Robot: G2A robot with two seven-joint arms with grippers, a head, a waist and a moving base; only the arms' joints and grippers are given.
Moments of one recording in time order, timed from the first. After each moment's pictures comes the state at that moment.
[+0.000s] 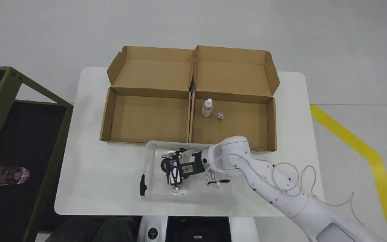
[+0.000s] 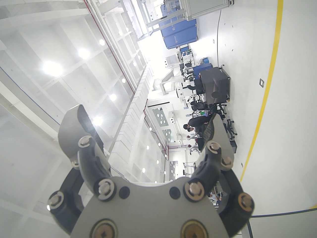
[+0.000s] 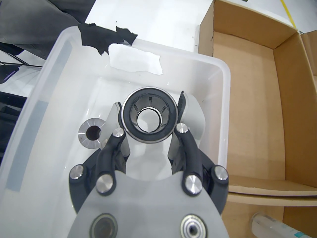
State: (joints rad) left arm -0.19 -0.18 -0.57 -1.44 2.04 -0.23 0.13; right arm -0.87 -1.23 0.65 -1.62 -1.37 -0.85 0.31
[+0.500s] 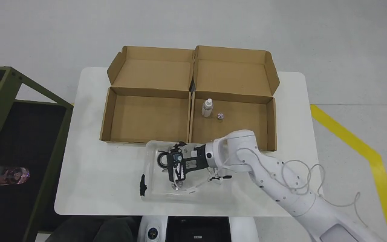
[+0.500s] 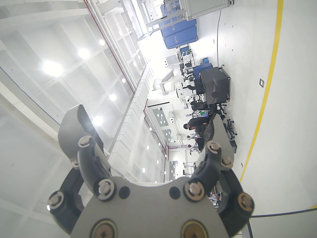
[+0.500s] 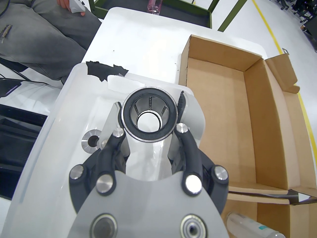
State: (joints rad) left arm -0.19 -0.18 -0.57 -1.44 2.04 -0.23 0.13; right arm -0.86 -1.22 0.72 -1.70 -1.31 -0.88 0.30
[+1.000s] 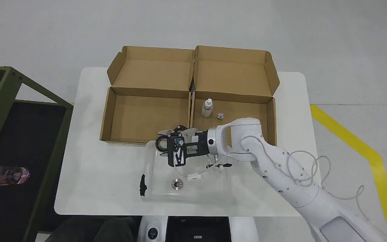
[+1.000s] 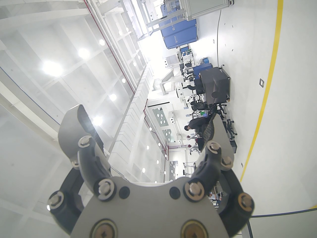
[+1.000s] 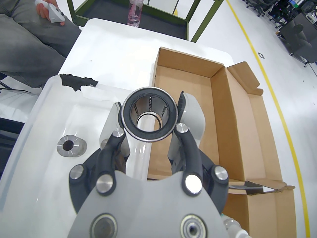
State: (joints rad) left arm -0.19 -0.18 -0.57 -1.44 2.04 -0.23 0.13; right arm -0.78 -1.24 0.75 -1.68 -1.29 -0.84 0.29
